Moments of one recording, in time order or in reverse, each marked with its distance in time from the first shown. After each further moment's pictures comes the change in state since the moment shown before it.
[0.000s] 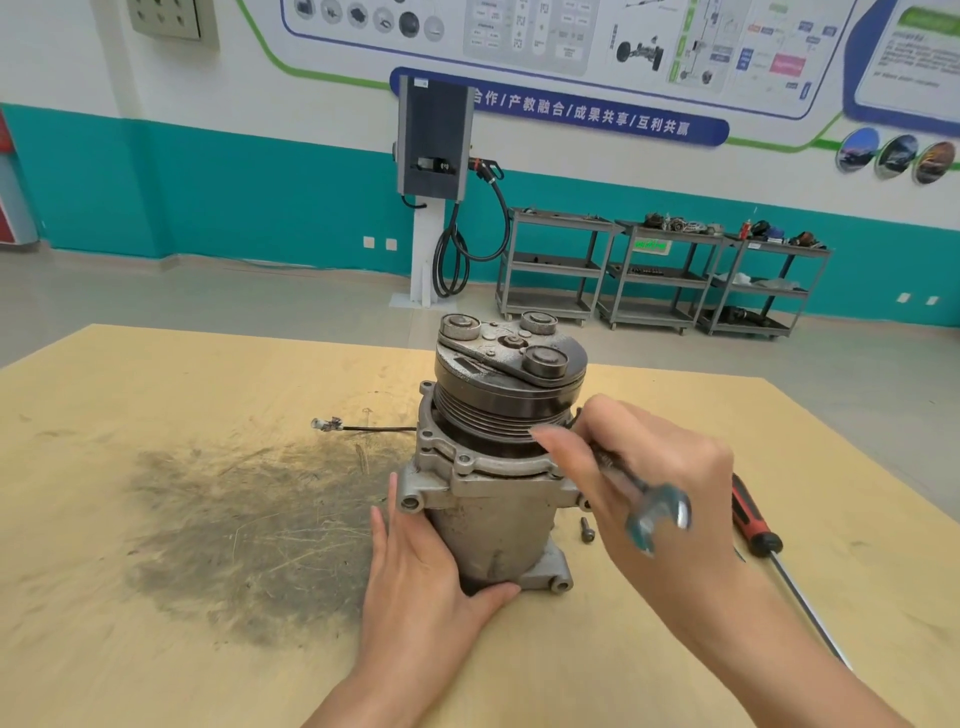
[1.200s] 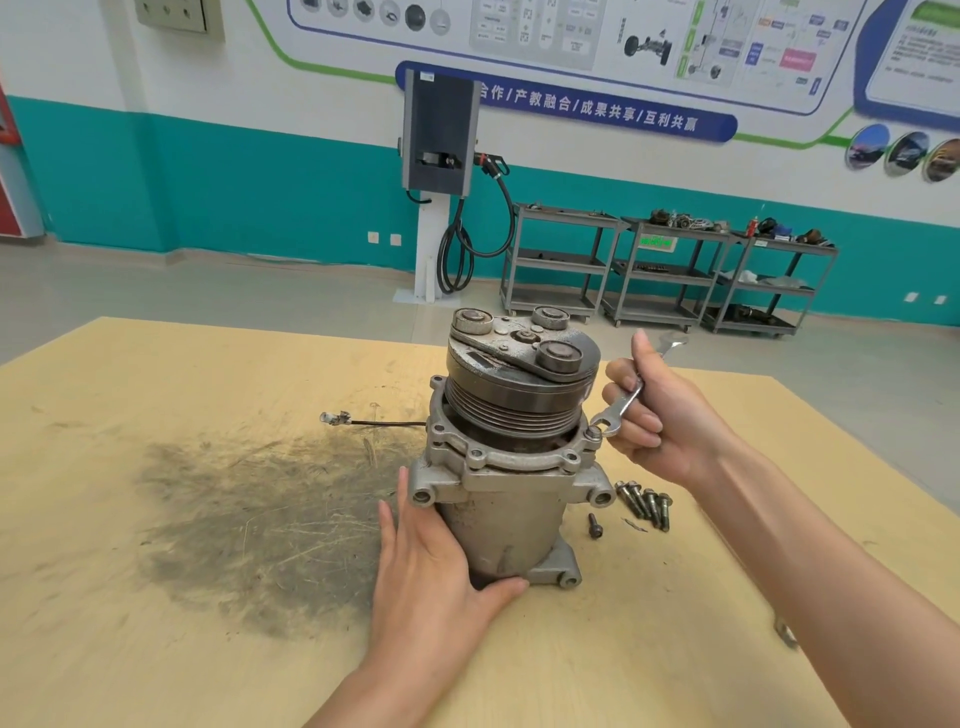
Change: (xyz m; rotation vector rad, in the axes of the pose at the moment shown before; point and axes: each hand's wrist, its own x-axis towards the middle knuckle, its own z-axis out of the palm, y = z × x) left_hand 0.000 -0.003 0.001 0.078 -0.038 -0.006; right_hand 0.029 0.106 0.030 1.340 -0.281 1.160
